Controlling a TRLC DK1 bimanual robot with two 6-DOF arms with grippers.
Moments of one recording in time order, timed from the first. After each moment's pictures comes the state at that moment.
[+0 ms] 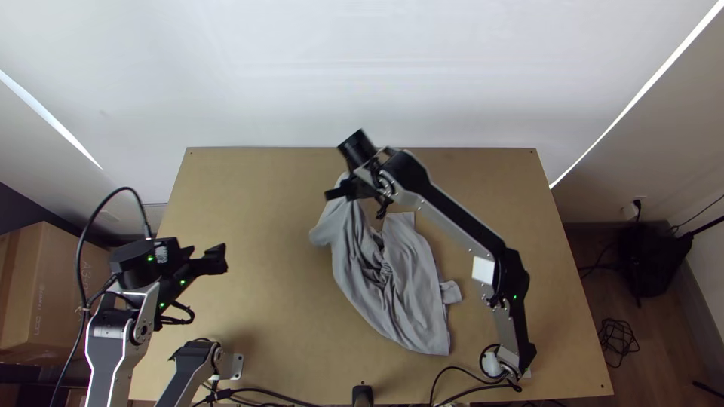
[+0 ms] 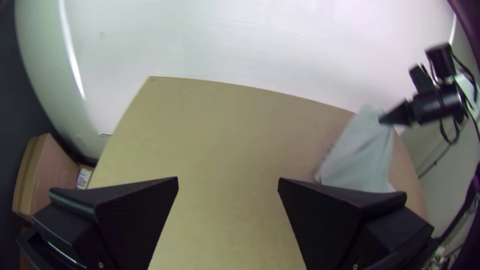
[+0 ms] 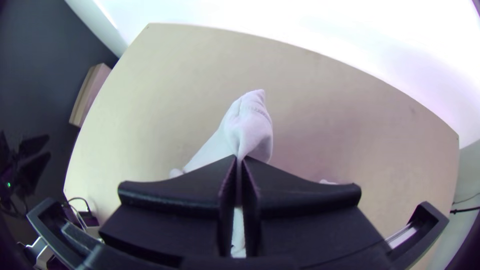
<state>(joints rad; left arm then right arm) -0.01 0.63 0.85 -0.83 0.02 -0.14 0.82 2.09 2.23 -1.03 0.06 0.40</state>
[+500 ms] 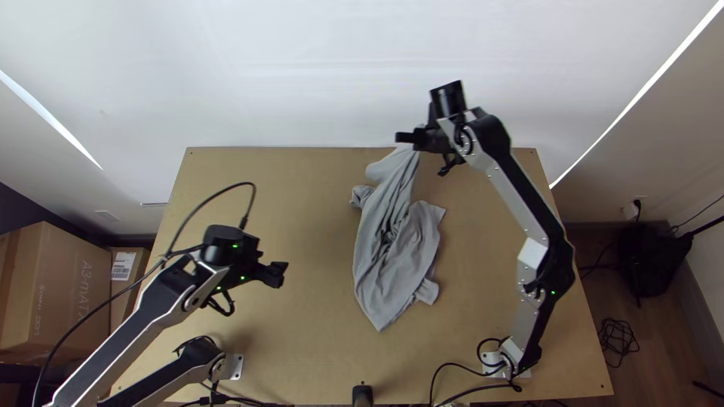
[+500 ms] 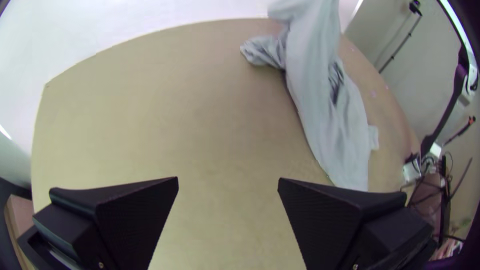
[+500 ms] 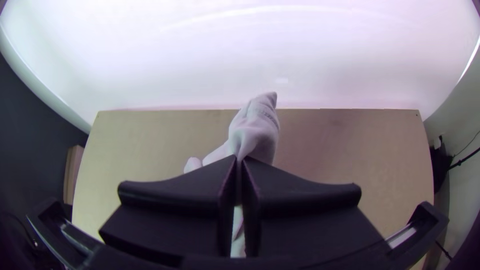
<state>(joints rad) -0.50 0.95 0.85 -0.76 0.02 -0.14 0.46 1.94 2.14 -0.93 0.06 0.39</state>
